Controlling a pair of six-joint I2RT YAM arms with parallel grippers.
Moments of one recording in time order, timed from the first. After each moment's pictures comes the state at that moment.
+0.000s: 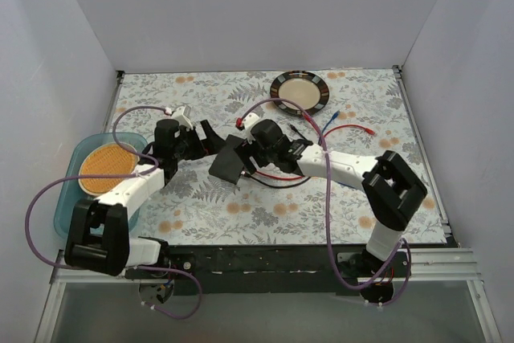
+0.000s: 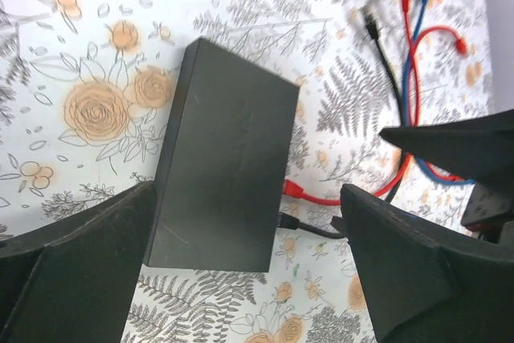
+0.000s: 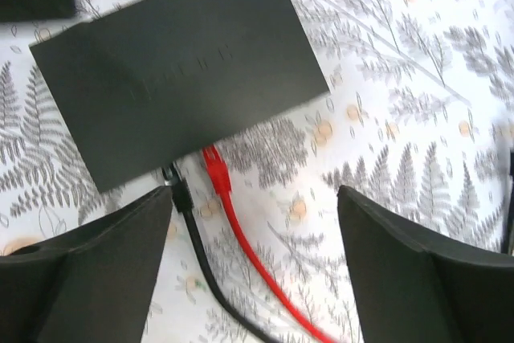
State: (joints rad) left arm -0.22 1.33 0.66 0.14 0.35 -0.53; right arm 0.90 1.76 1.19 -0.13 0.14 0.02
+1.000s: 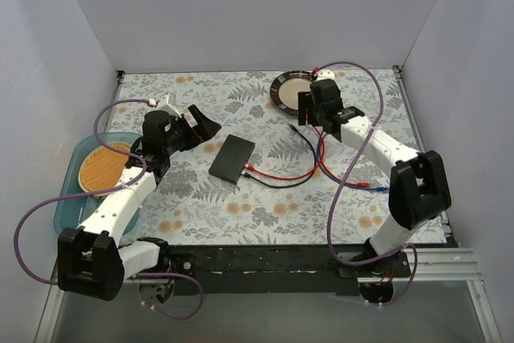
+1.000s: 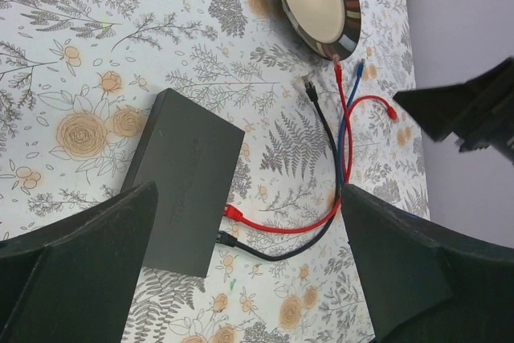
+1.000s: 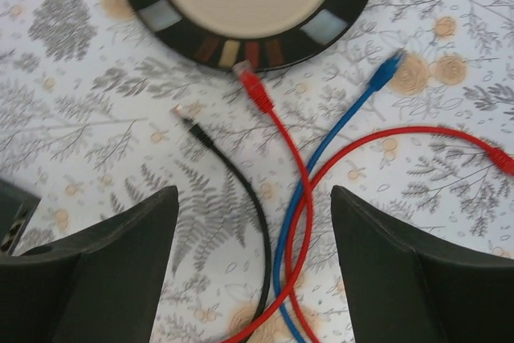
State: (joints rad) left arm -0.21 1.13 0.77 -0.02 0.26 -0.68; right arm 0.48 1.62 1.22 -0.29 0.29 0.23
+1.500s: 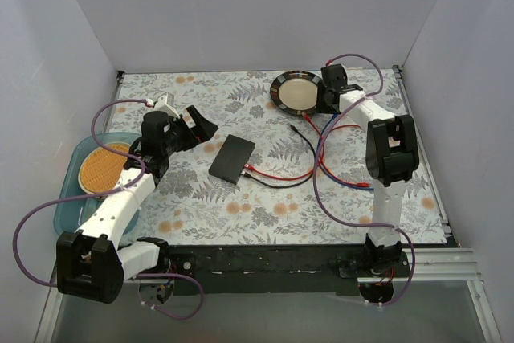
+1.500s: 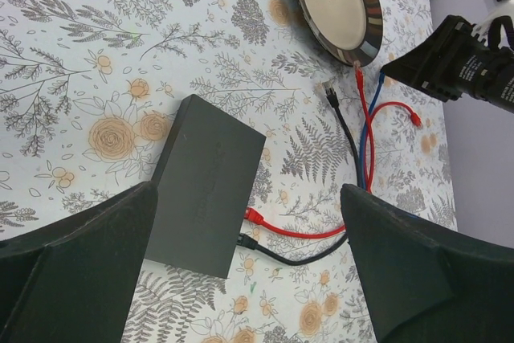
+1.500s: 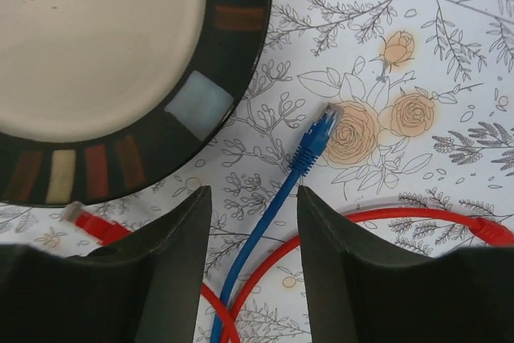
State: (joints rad) left arm -0.21 1.12 0.78 -0.06 0.21 -0.64; right arm 0.26 2.07 1.61 -0.42 0.24 0.23
